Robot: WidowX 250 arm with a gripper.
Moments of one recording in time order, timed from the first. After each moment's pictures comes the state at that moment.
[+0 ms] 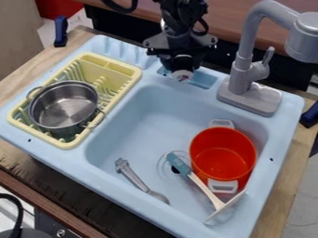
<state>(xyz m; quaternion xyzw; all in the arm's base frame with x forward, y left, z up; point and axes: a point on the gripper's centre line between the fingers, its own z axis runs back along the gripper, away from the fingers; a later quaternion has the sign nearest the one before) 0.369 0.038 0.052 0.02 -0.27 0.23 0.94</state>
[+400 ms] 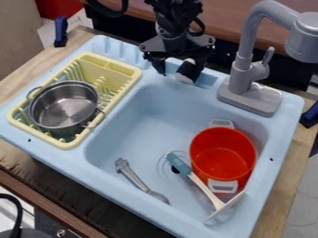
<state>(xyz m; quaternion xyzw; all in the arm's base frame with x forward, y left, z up) 0.358 0.042 0.060 0.01 -0.27 0.26 0.93</state>
